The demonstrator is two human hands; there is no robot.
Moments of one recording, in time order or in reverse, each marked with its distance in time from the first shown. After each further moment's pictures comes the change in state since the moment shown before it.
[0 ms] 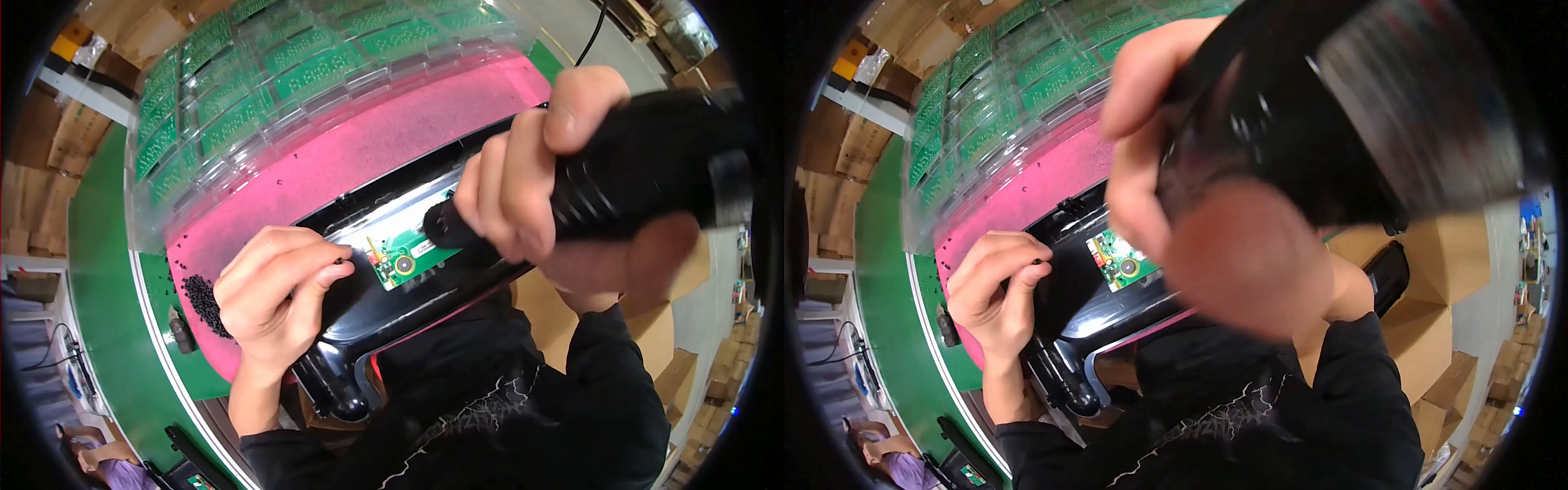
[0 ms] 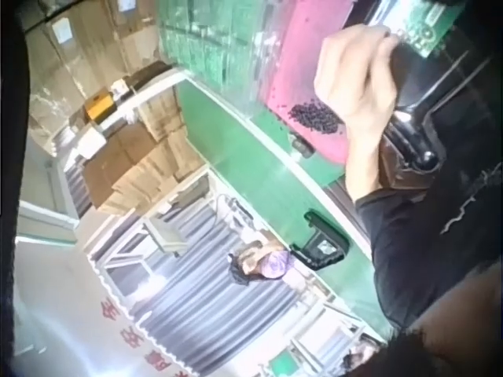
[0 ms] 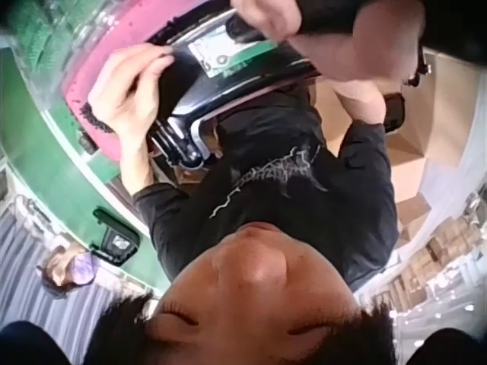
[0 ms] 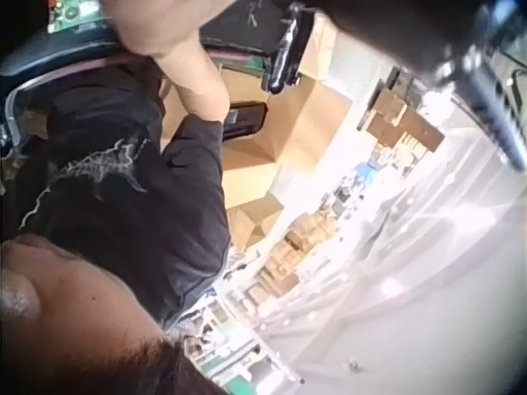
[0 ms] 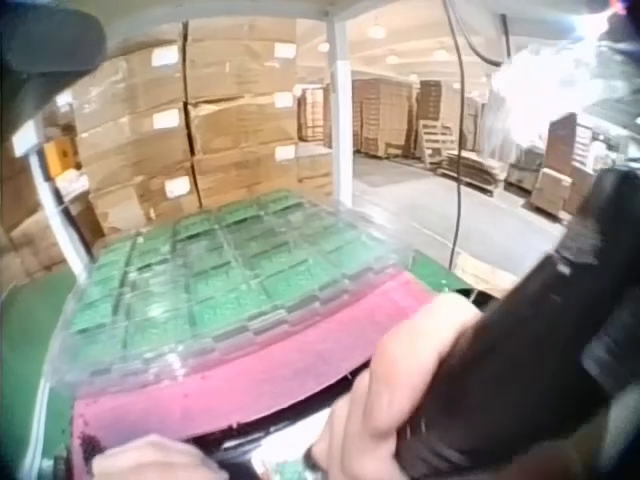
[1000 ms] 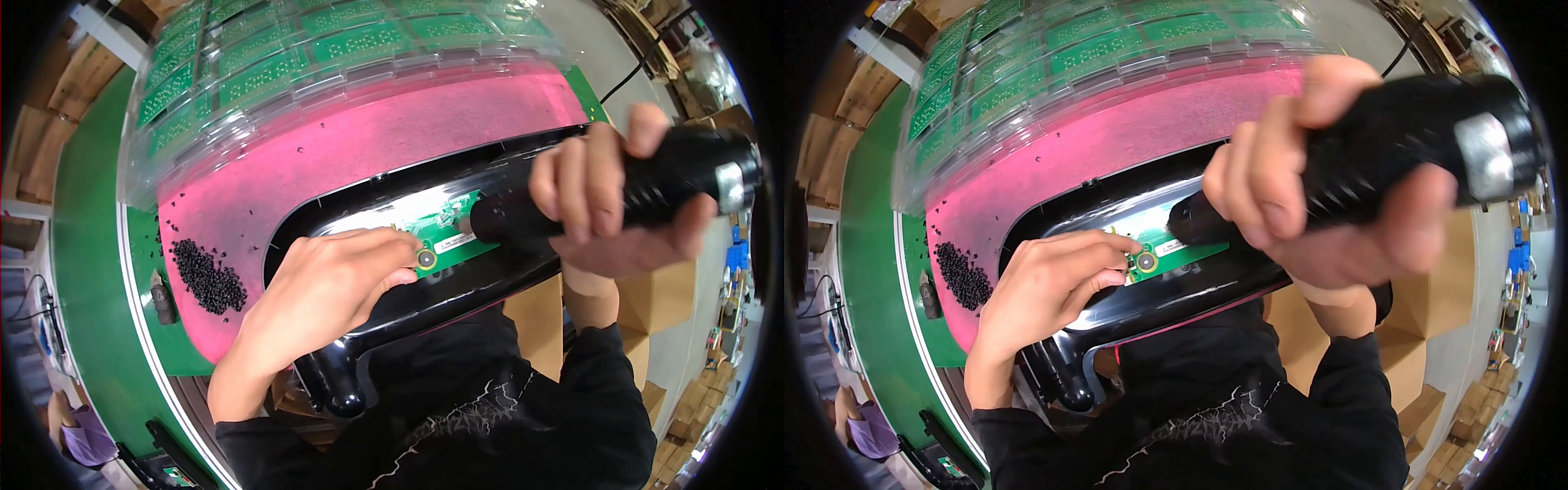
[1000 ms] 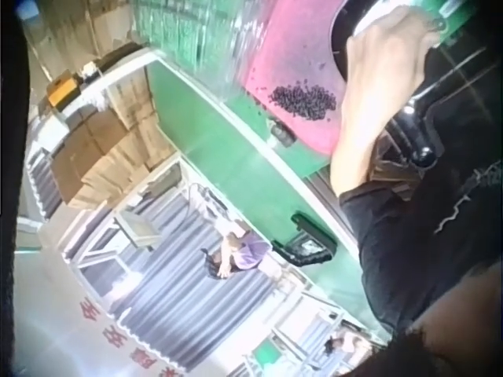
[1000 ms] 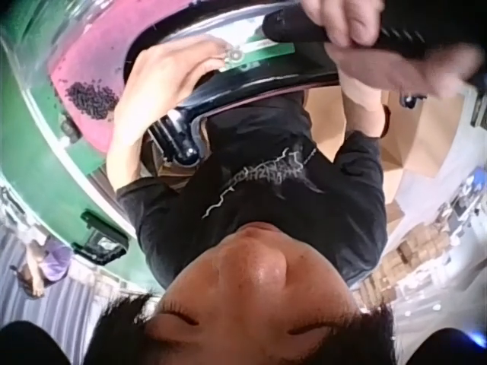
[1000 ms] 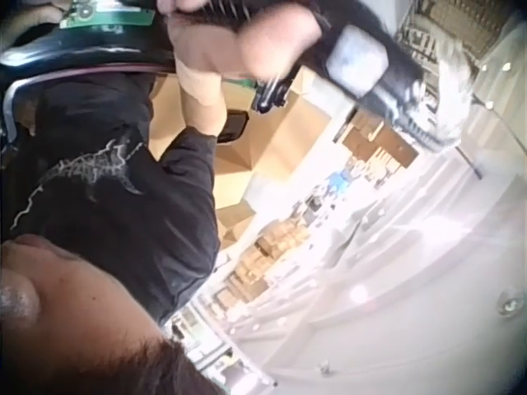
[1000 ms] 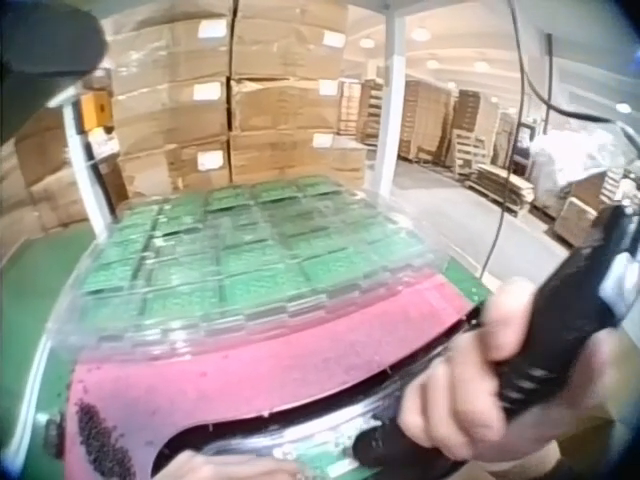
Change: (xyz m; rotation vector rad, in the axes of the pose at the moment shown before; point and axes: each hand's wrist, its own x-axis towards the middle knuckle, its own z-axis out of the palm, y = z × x) left_hand -0.007 0.000 0.006 -0.037 -0.572 -0.312; right_hand 0.011 0.030 -0.021 0.256 0.002 -0.175
